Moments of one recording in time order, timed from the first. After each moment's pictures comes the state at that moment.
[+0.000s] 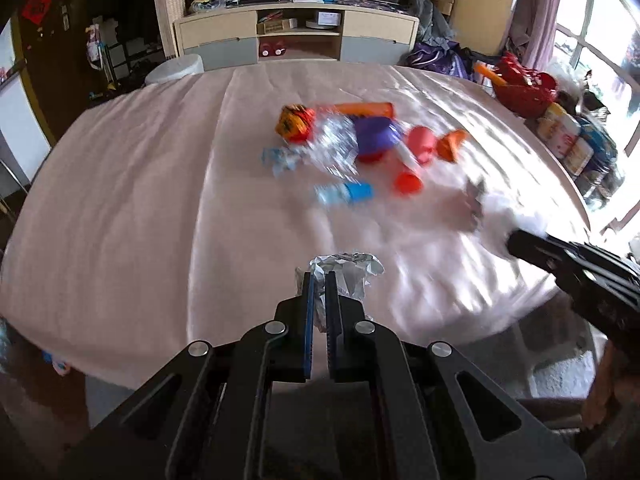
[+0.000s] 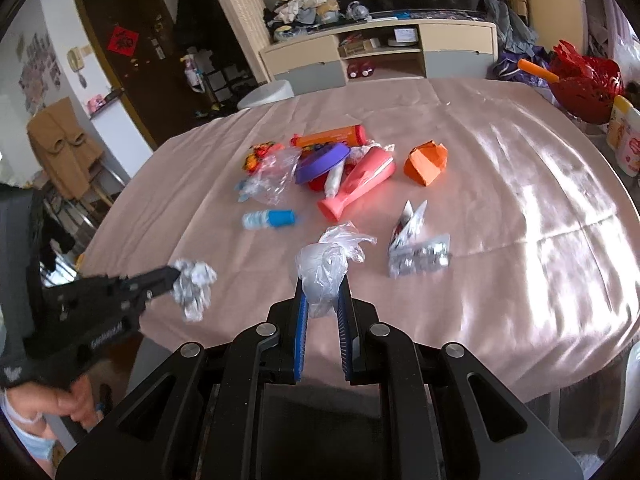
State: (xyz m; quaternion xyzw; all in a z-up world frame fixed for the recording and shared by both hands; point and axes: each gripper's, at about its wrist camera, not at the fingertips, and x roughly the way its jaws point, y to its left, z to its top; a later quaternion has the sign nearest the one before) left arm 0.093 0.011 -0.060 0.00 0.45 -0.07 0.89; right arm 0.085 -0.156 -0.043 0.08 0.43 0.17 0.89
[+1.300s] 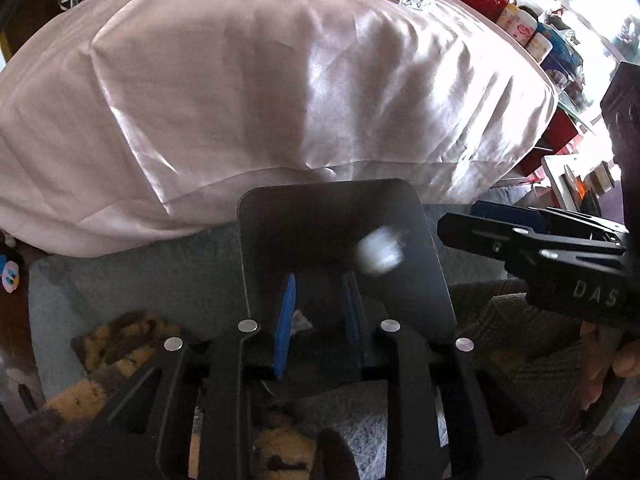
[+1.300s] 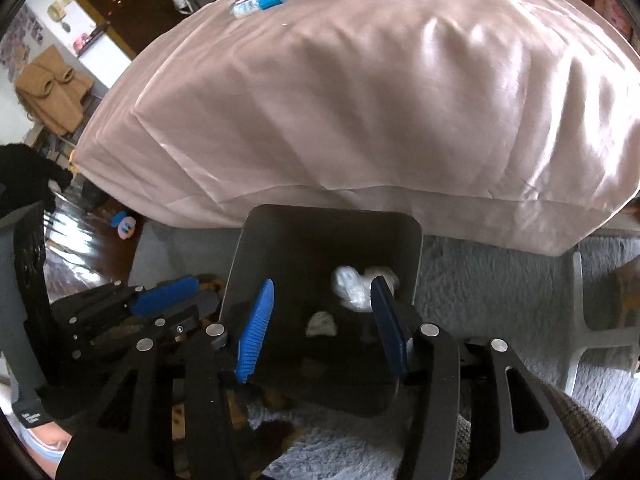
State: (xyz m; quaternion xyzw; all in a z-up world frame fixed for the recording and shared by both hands) left arm -0.049 -0.031 -0.187 -0.03 0.55 -0.12 0.83; right arm -0.029 -0.156 -0.156 0.08 0.57 0.17 0.80
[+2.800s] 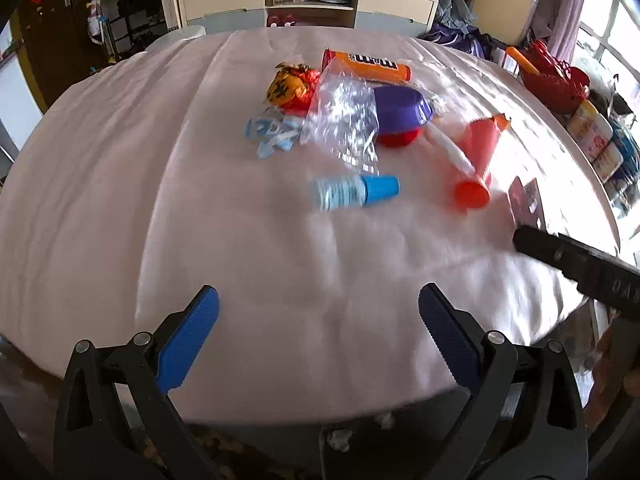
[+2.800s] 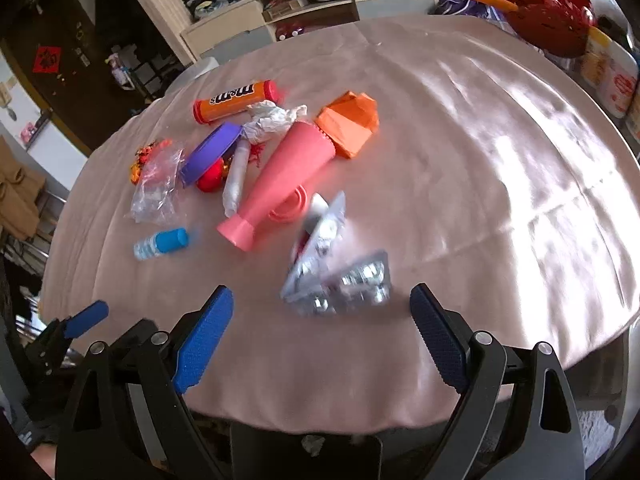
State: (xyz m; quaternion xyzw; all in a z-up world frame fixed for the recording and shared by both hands) left arm 0.167 0.000 -0.109 -0.01 0.49 -0.05 0.87; right arm 0.167 -0.181 -0.101 0.12 0.51 0.06 0.85
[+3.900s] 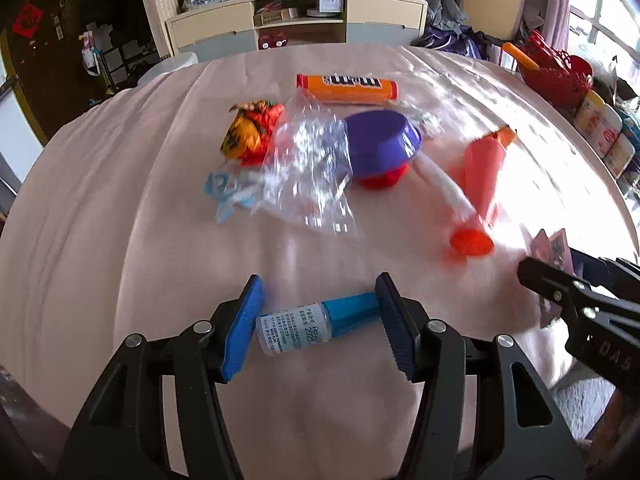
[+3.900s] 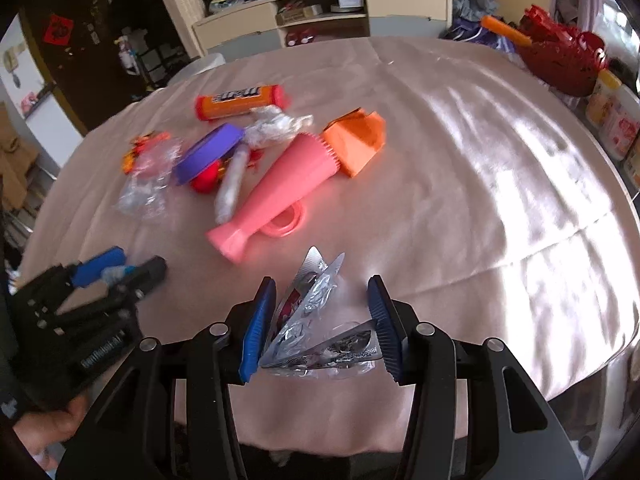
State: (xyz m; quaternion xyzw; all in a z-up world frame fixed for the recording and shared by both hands) left arm 0.188 -0.031 -0.109 0.03 0.47 -0.04 0.88; right arm 0.171 -0.175 -0.098 0.07 0.49 0.07 0.86
